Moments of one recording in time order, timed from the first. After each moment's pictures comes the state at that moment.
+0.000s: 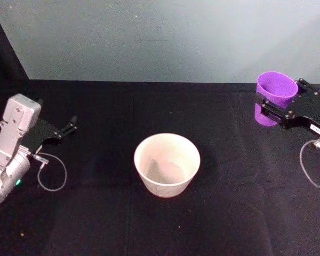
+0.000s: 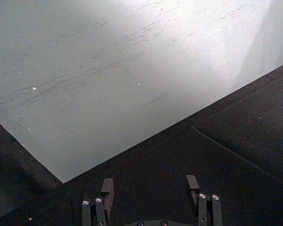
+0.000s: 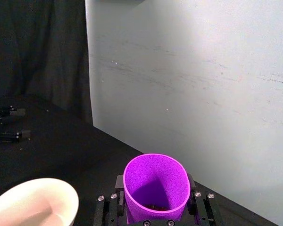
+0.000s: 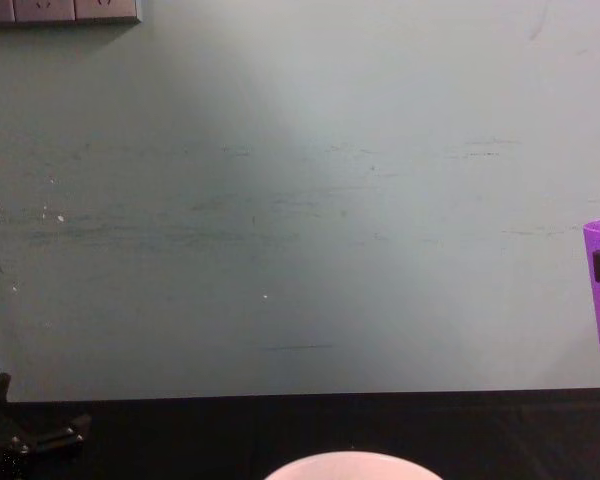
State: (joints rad) left arm -0.20 0.60 0.45 -1.41 -0.25 -0.12 0.03; right arm 0.03 0.67 -0.12 -1.84 0.45 0.14 0.36
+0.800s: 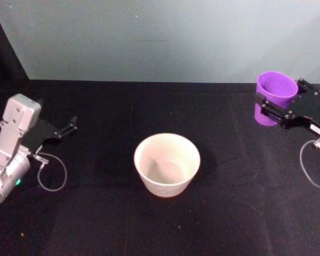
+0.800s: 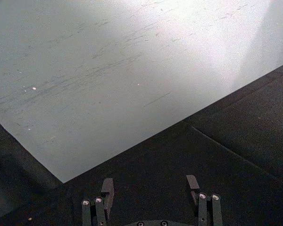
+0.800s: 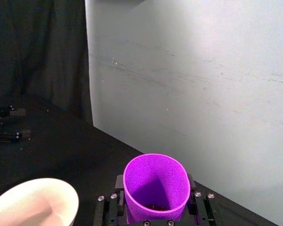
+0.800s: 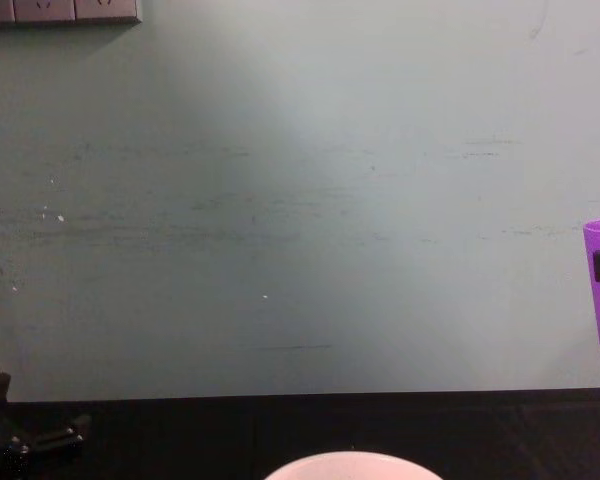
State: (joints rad) left arm -0.20 0.60 0.45 -1.41 -0.25 -0.12 0.03; right arm 0.03 0.67 -0.12 -1.84 0.45 0.14 0.36
